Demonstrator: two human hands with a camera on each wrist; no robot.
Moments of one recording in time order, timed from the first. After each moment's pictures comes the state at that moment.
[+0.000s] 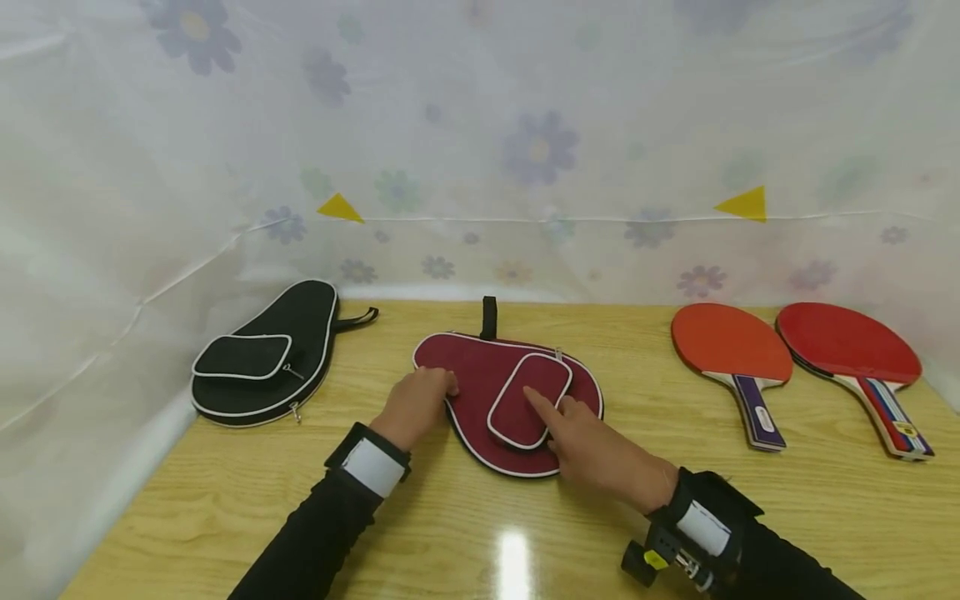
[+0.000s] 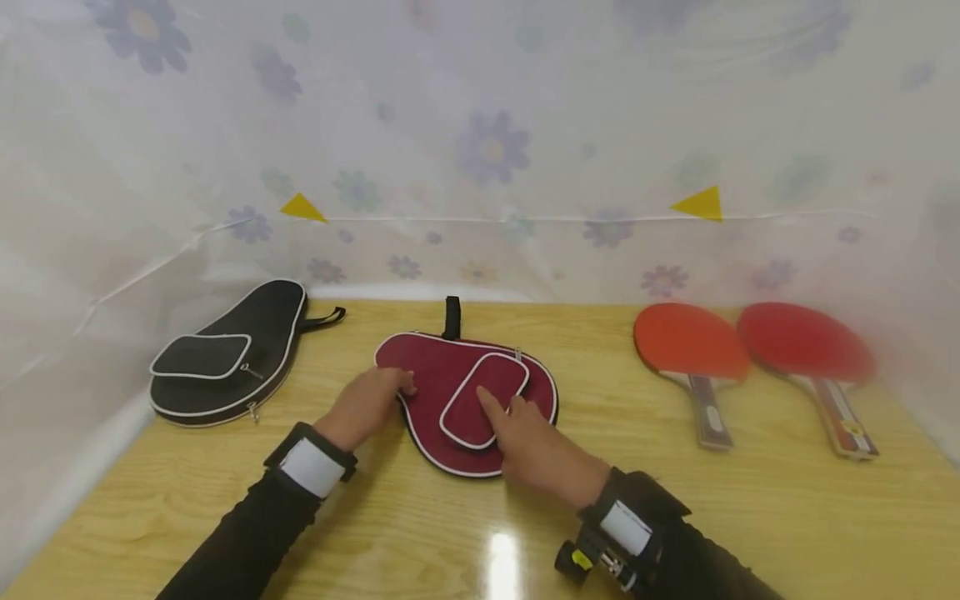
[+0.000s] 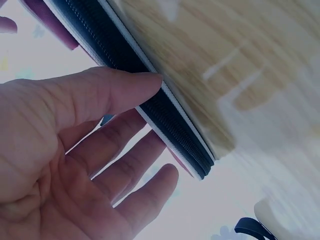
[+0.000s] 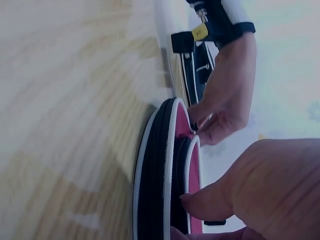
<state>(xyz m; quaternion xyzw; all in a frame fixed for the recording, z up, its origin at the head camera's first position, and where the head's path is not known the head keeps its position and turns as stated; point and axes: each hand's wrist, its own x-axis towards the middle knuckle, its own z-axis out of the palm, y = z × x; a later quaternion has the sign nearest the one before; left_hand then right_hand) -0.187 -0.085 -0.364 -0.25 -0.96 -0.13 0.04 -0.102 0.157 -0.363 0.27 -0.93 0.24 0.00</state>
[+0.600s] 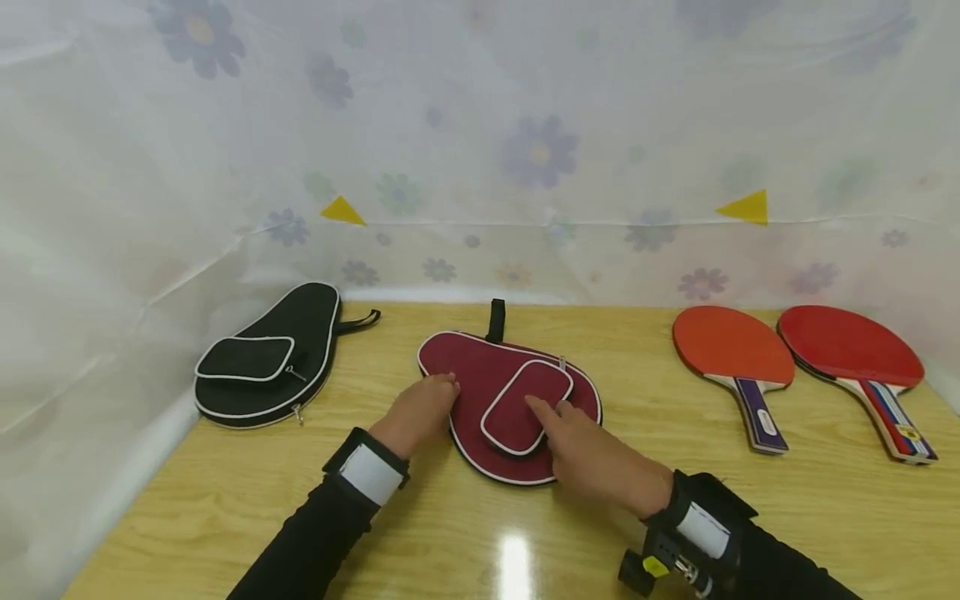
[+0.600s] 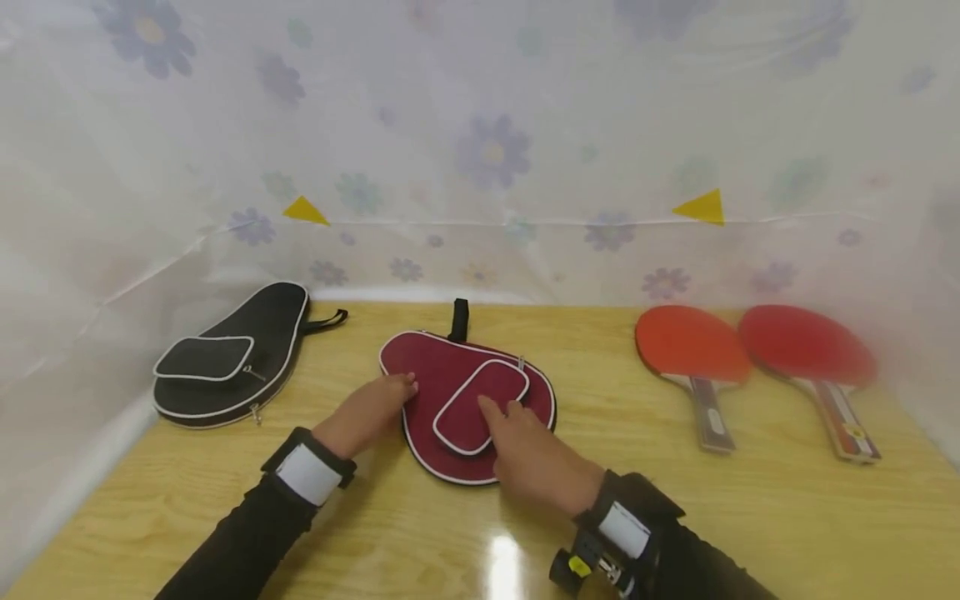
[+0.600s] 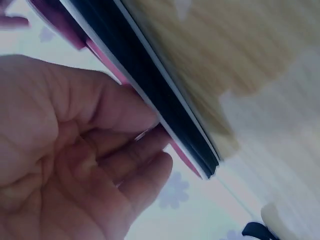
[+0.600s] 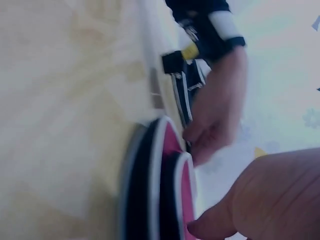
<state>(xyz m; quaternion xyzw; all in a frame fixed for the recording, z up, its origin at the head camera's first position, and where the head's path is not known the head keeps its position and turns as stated) -0.182 -0.086 -0.362 -0.30 -0.95 -0.06 0.01 -0.097 0.145 -0.353 0.21 -0.94 0.25 -0.04</state>
